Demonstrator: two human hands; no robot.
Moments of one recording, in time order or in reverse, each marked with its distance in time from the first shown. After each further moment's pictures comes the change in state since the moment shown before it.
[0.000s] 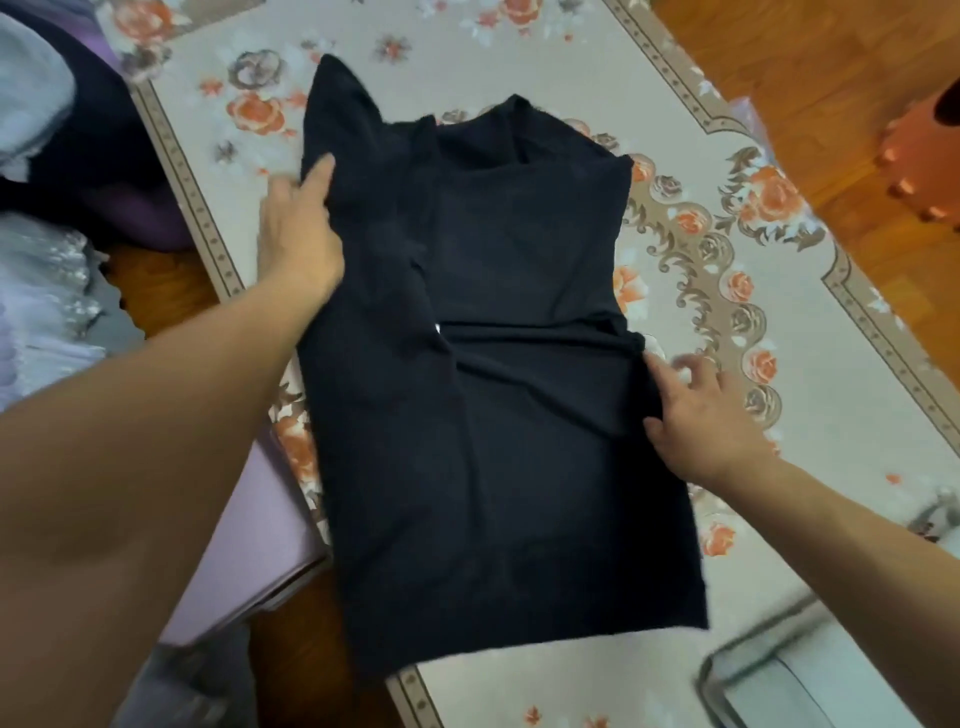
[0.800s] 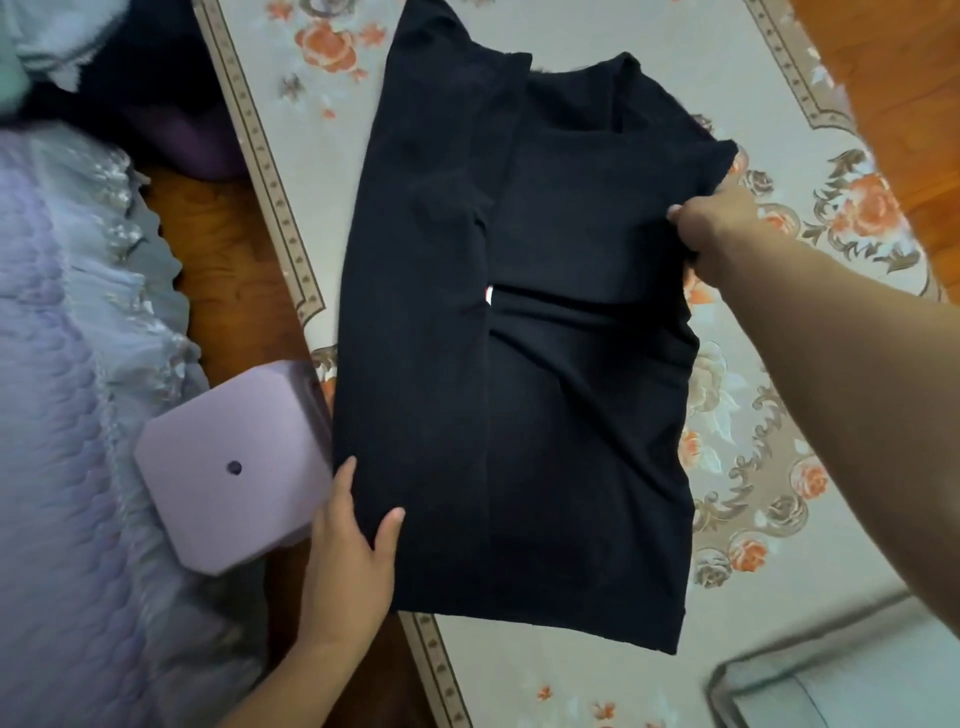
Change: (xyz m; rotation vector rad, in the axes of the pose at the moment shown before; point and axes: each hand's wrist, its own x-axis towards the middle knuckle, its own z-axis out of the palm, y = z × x) left_hand -0.287 -0.113 -0.016 0.034 -0.248 -0.405; right_hand 0.171 -0.098 -0.087 0.969 0.105 0.299
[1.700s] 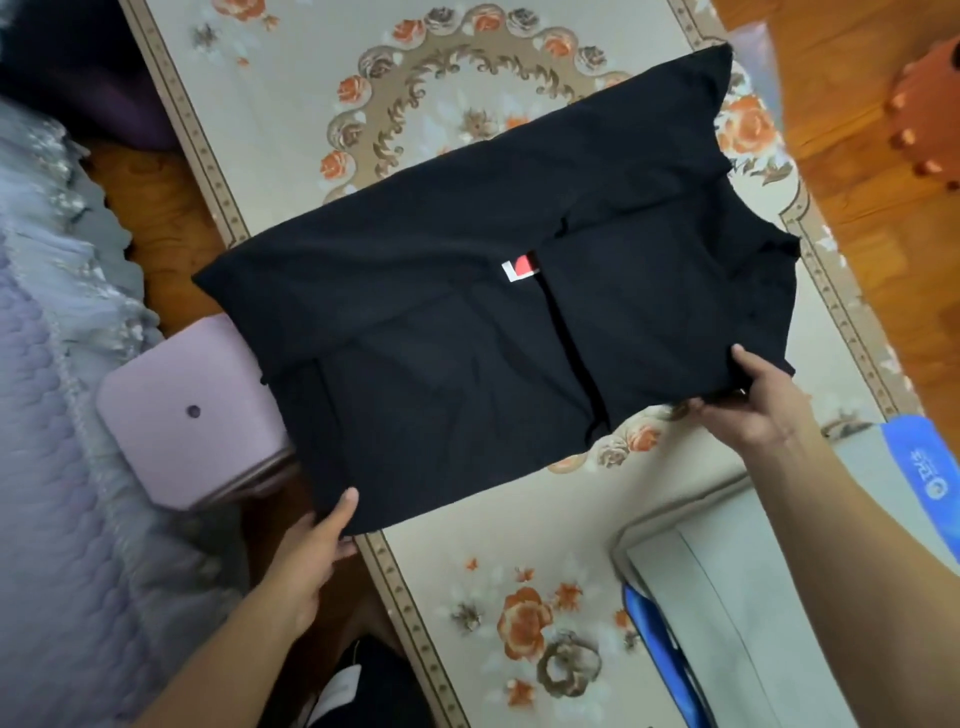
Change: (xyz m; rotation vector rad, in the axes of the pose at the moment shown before) left_hand -0.072 -0.029 0.012 -0.569 -0.382 -0.692; right_hand -0.143 0.218 -0.162 1.128 0.039 0.499
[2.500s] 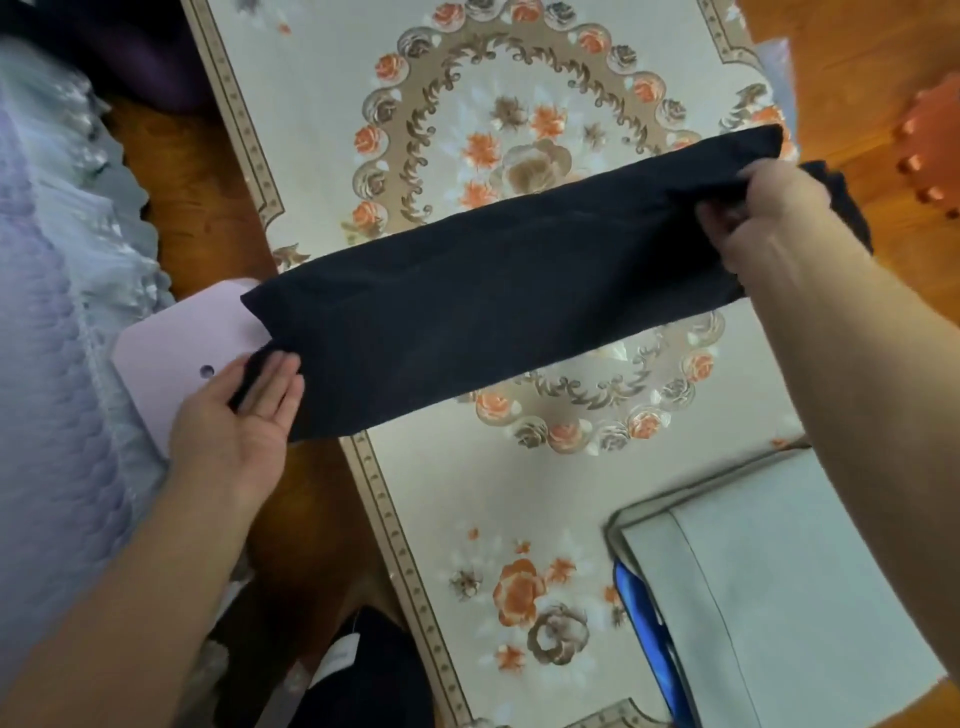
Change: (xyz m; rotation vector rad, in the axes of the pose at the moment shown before) left_hand -0.051 0.092 -0.031 -0.985 0.001 0.318; right_hand -0.040 -0.042 0.179 -0.393 0.116 -0.391
